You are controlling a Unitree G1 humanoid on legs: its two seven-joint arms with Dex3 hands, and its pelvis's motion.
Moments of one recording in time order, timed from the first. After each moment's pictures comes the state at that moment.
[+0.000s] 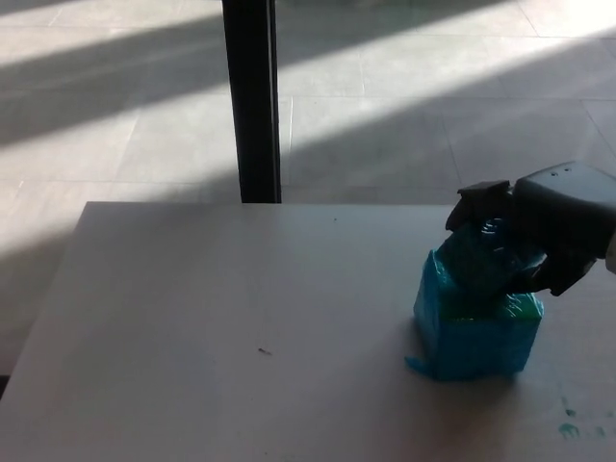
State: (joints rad) left_arm -0.01 0.66 0.54 0.88 -0.30 0.23 -0.32; right_arm -0.81 -0.70 0.38 0.55 -0.64 -0.40 0.25
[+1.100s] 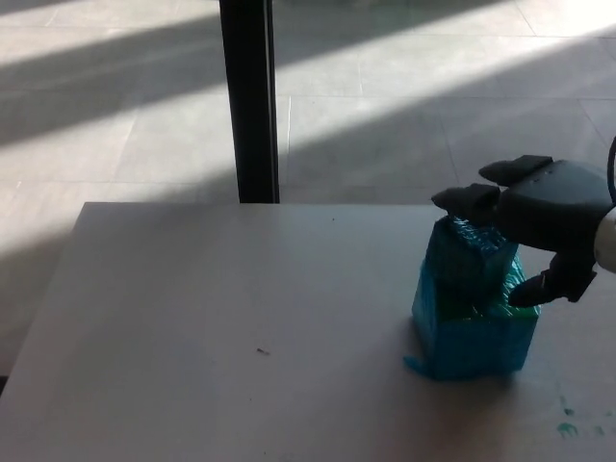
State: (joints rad) left_arm -0.03 0.66 0.55 0.88 -0.31 0.24 -0.32; right_arm -0.82 -0.77 0.44 0.34 -0.76 -0.27 0.41
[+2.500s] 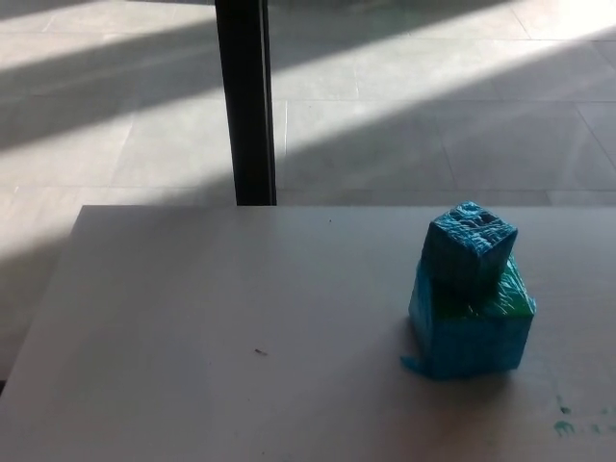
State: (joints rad) left_arm 0.01 0.66 0.54 0.88 -0.31 0.24 -0.32; right_arm -0.41 -1.18 -0.48 0.74 -0.45 -0.22 0.31
